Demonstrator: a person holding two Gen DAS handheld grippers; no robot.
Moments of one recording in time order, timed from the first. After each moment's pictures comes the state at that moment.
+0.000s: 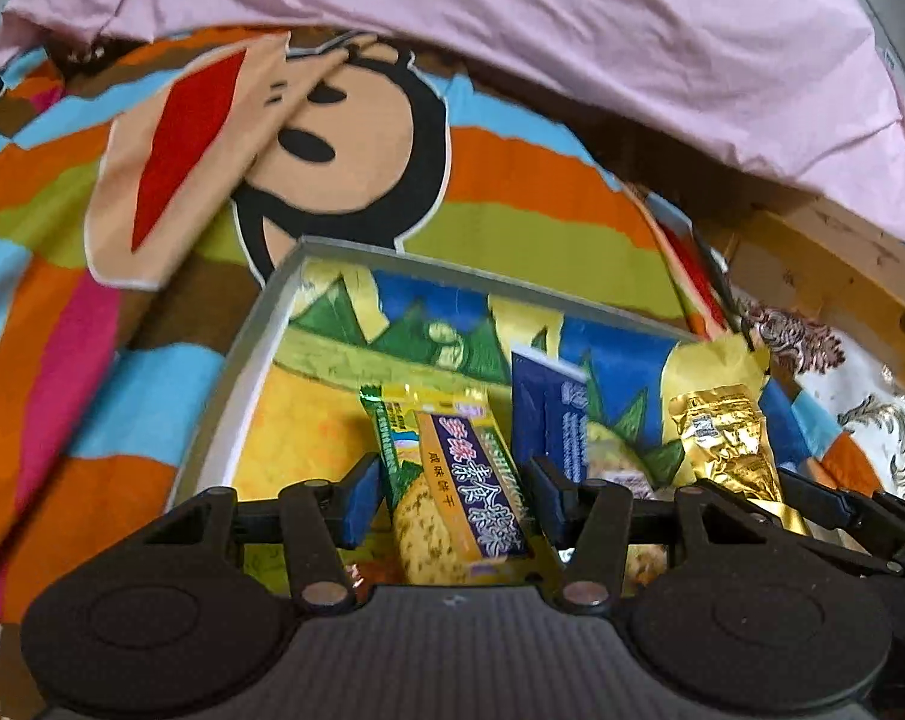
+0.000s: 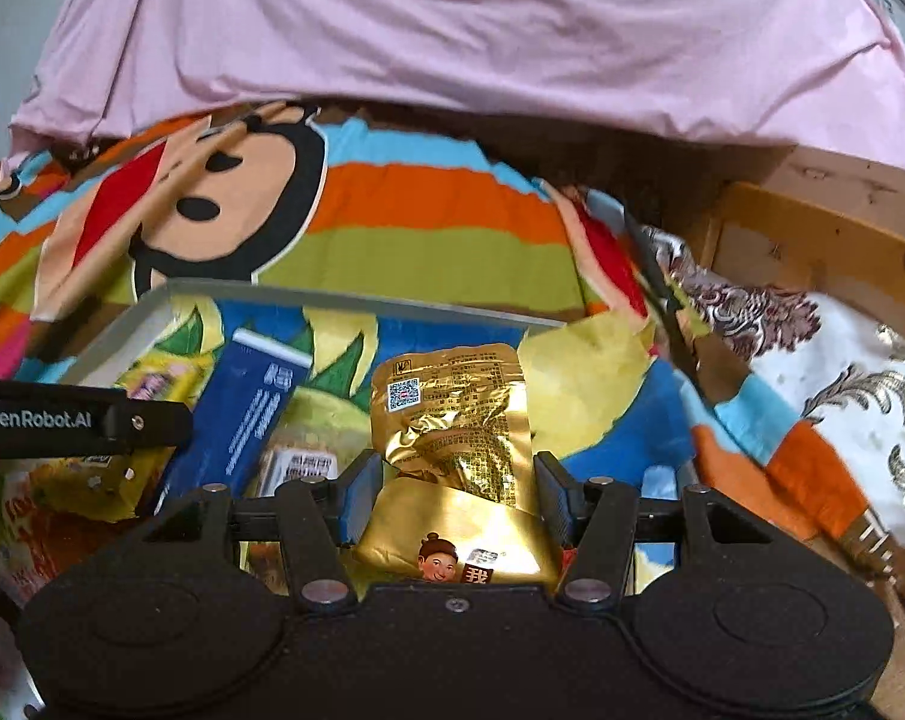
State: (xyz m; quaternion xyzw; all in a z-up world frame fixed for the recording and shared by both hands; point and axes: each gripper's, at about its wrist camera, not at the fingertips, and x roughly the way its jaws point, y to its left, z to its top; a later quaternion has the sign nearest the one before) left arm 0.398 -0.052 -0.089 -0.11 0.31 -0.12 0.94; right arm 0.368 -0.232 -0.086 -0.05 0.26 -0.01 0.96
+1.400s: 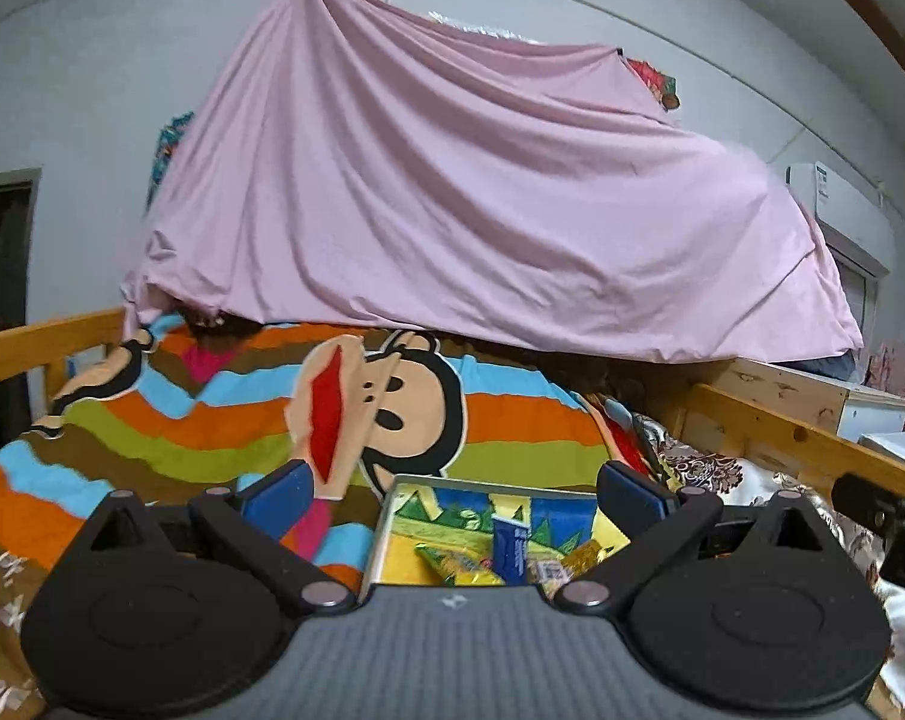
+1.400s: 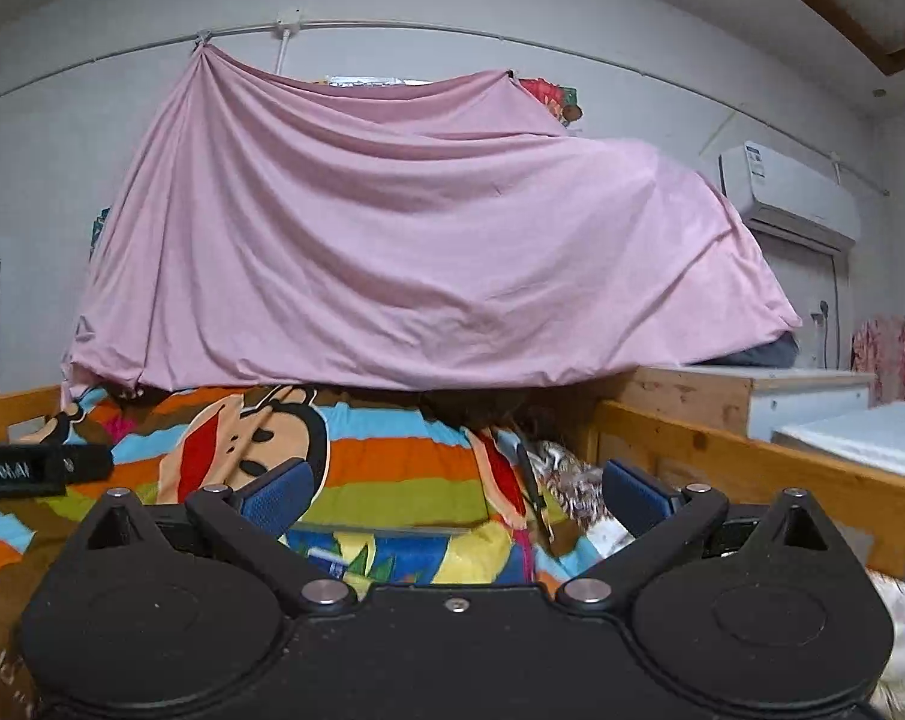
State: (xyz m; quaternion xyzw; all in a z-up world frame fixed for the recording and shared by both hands) left arm 0.143 -0.017 0.057 -0.06 0.10 -0.05 0.99; right arm 0.092 -0.256 0.064 0.00 0.05 -0.04 1.00
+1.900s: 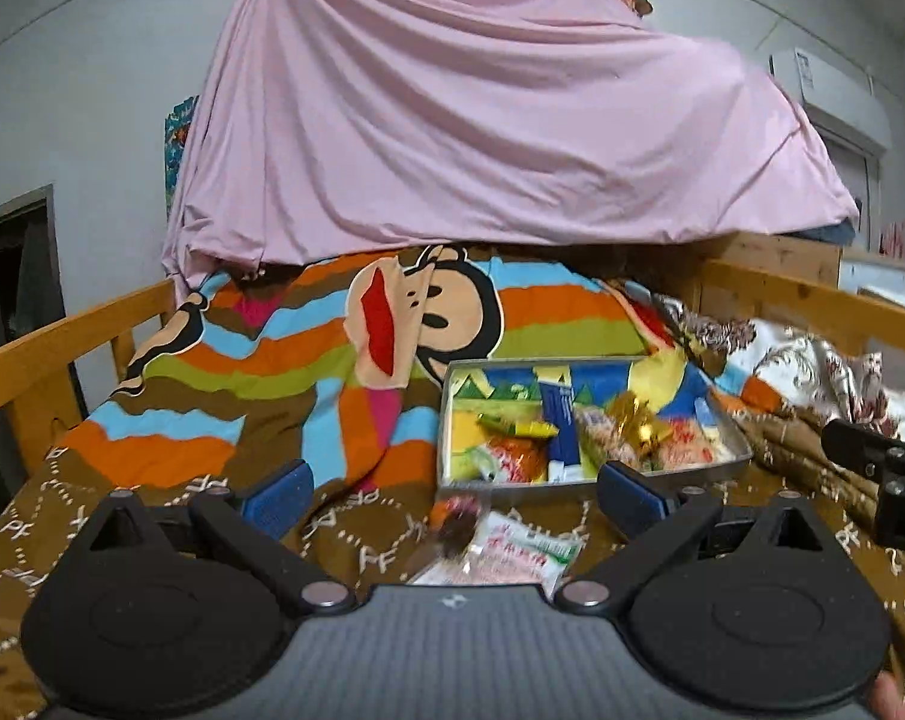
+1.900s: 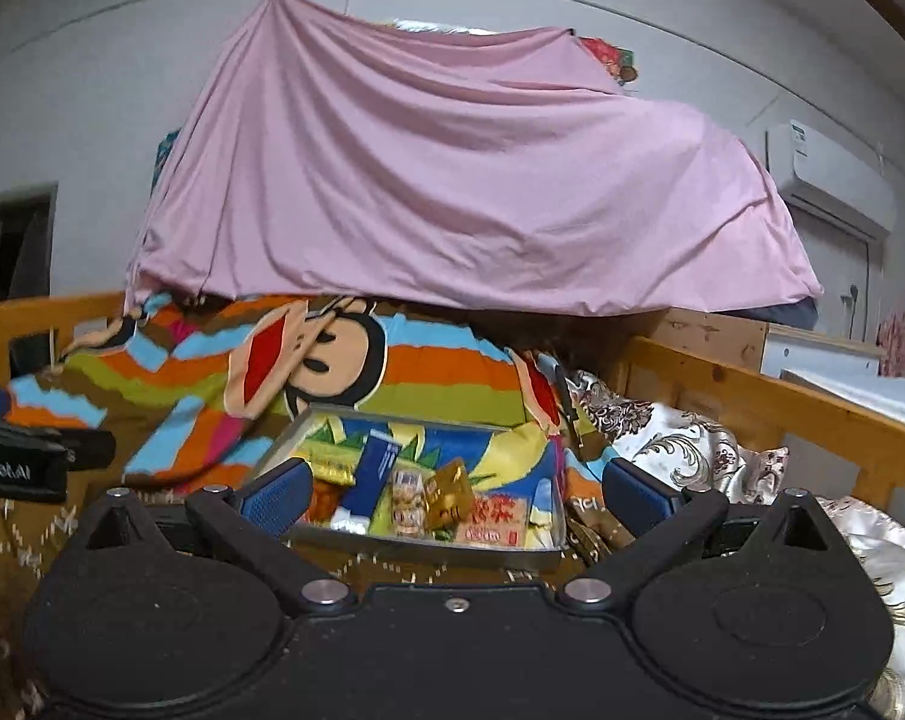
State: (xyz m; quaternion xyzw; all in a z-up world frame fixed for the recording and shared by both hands) left arm 0.061 0.001 0.032 0.03 0.18 -0.03 0.98; right arm 0.015 -0.213 0.031 -0.05 0.12 0.00 0.99
